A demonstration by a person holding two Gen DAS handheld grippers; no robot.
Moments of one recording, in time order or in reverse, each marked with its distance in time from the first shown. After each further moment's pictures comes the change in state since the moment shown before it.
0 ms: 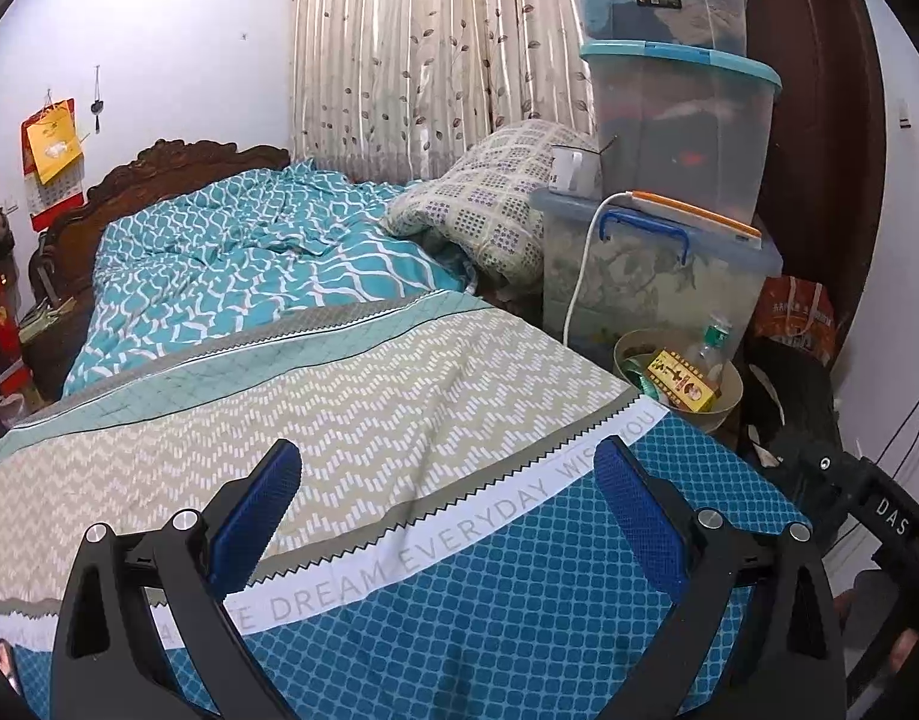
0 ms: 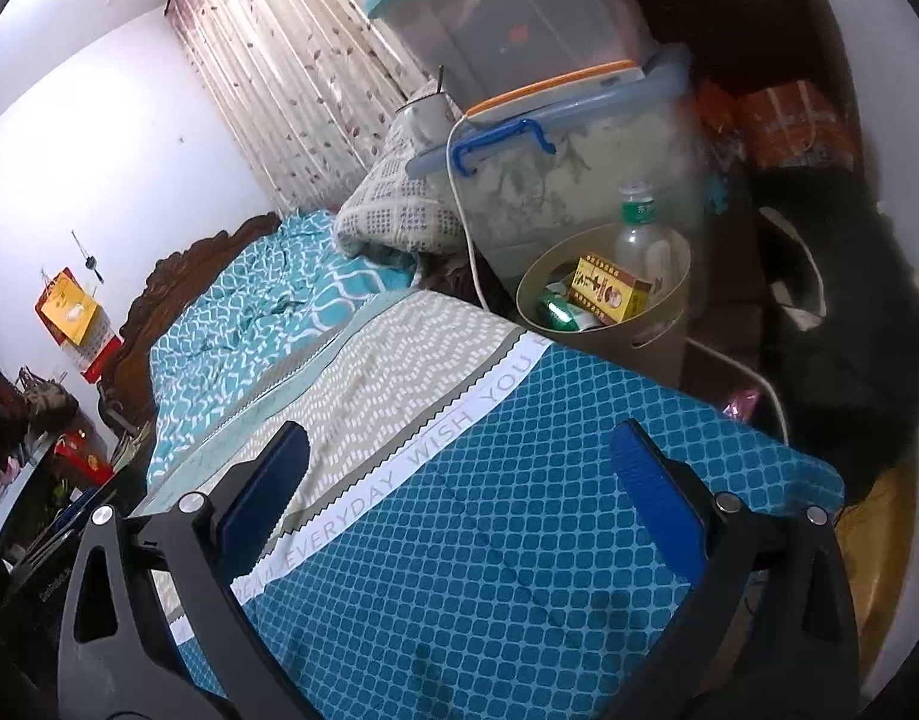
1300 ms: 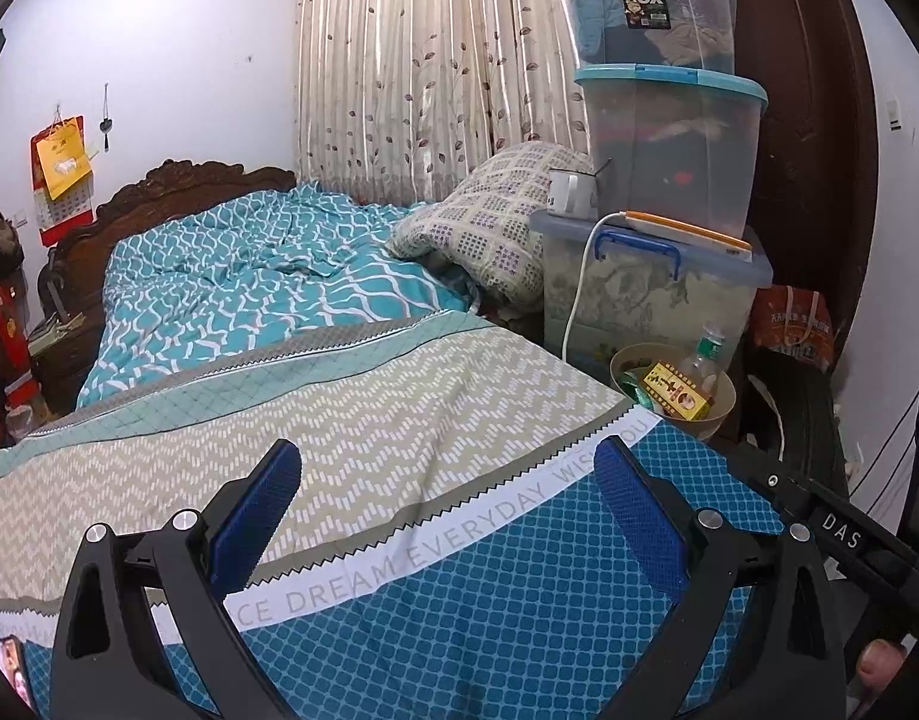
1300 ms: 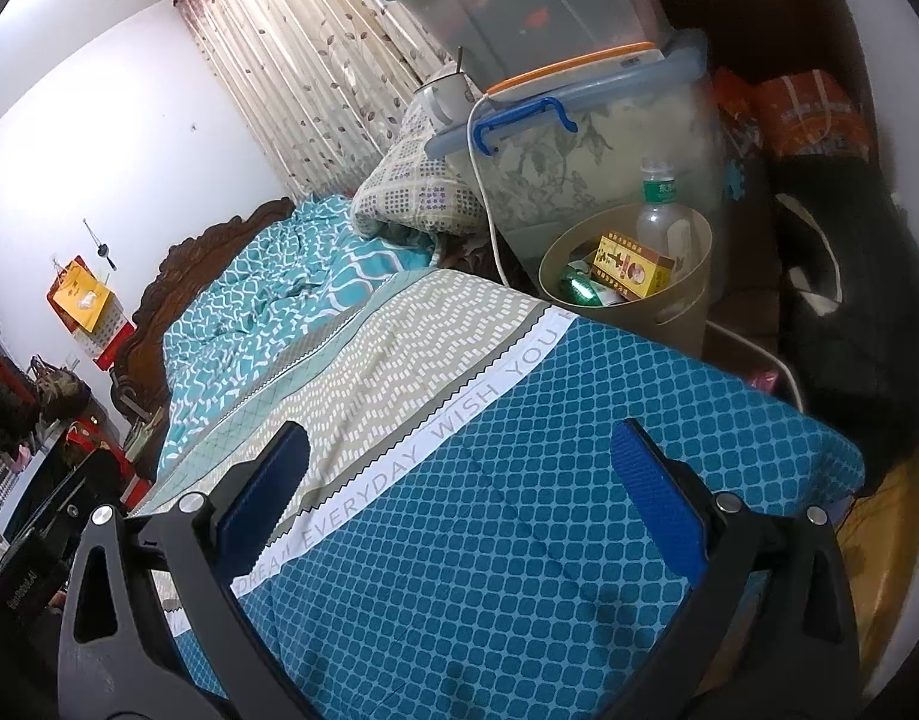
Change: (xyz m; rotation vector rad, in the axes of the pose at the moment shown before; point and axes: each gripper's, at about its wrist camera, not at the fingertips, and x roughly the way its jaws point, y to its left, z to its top) left arm -0.028 0.001 -0.005 0.010 -0.055 0.005; right arm 0.003 0.013 -0.012 -0.009 0.040 0.033
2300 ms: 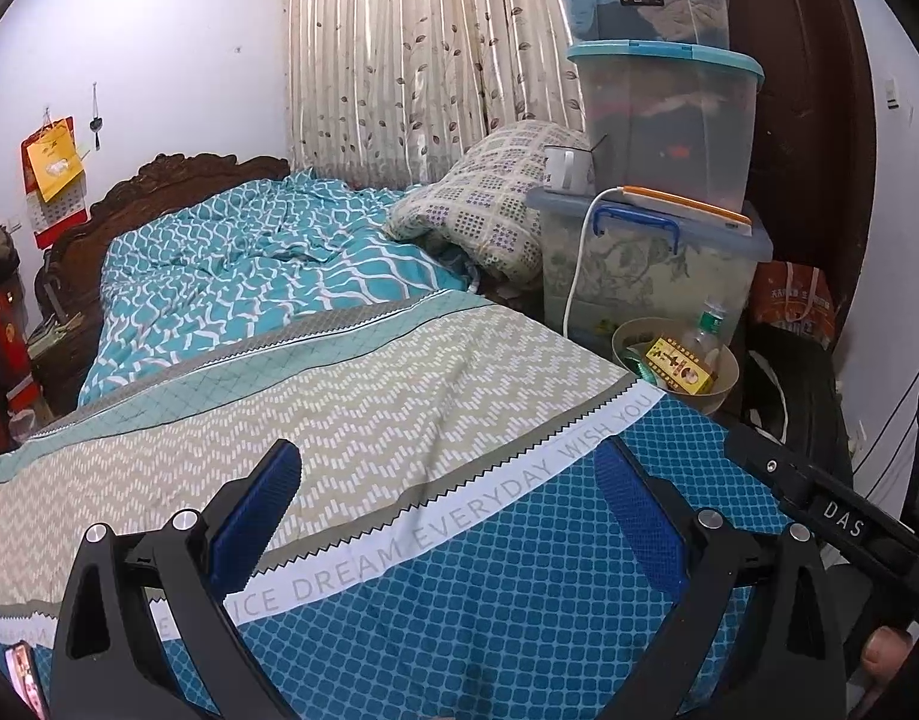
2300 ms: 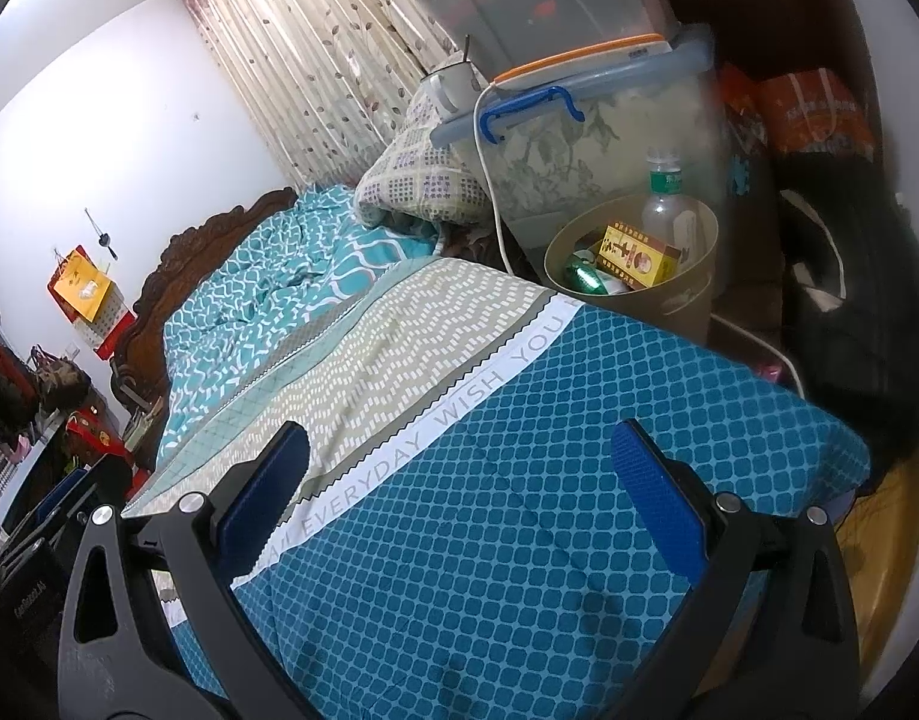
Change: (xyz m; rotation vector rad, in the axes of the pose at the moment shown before) left arm 0.005 0.003 -0.007 0.027 0.040 -0.001; right arm 0.003 0.004 -0.008 -0.011 0.020 0.000
